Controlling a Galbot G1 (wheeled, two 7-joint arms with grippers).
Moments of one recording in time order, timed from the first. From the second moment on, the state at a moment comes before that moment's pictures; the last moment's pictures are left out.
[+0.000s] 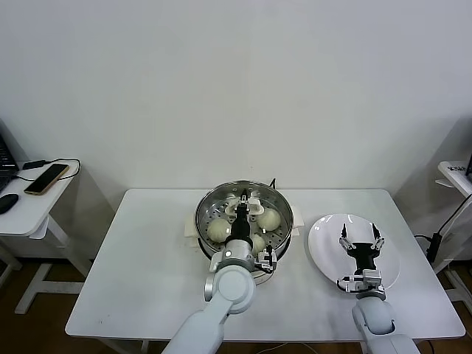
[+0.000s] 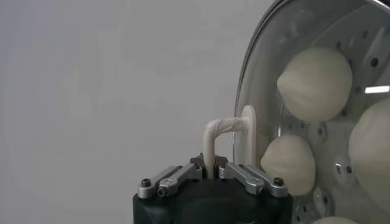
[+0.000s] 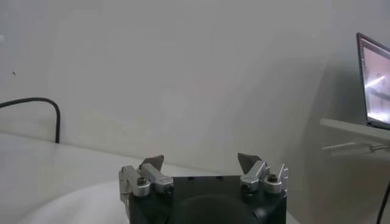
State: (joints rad) left arm 0.91 -1.53 0.12 -1.71 1.58 0.54 0.30; right arm -1.12 1.17 0.46 1.34 0.14 0.27 0.28
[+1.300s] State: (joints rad) left arm 1.07 -1.34 0.03 -2.12 1.23 0.55 0.23; right arm -1.14 1.15 0.45 1.38 0.18 0.27 0.26
